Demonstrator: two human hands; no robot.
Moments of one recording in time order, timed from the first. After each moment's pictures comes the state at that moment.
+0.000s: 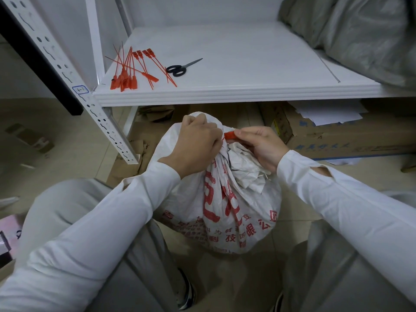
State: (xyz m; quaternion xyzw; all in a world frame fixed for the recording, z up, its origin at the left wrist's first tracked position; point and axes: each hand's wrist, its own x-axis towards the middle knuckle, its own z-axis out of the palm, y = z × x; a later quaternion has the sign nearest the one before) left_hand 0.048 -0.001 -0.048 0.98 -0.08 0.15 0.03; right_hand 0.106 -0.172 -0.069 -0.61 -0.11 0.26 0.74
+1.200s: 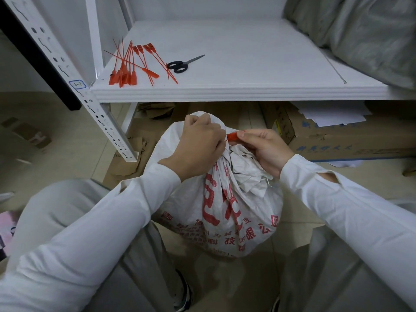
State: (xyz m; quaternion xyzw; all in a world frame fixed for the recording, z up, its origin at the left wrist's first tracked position) left_hand 0.047 -0.004 -0.048 0.98 -0.08 0.15 0.05; right_hand 0.104 -0.171 -0.068 -0.58 -0.09 0.29 0.75
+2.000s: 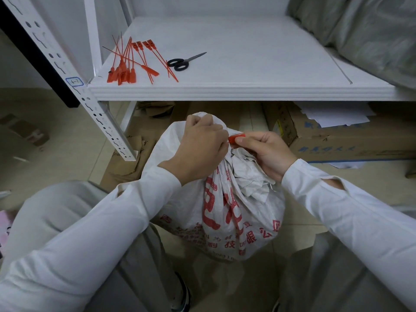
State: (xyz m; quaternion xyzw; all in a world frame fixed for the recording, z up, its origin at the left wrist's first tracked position) left_hand 0.049 -0.006 -0.051 0.98 -0.08 0.15 0.06; right_hand 0.103 -0.169 -0.072 -0.60 -0.07 0.27 0.75
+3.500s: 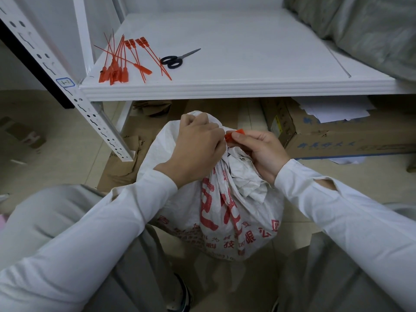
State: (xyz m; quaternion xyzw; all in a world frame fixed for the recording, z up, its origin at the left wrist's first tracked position) left_hand 0.059 -0.006 -0.067 0.96 -0.10 0.24 0.07; right_hand 0.102 -0.165 -0.078 -0.55 -0.03 0.26 0.79
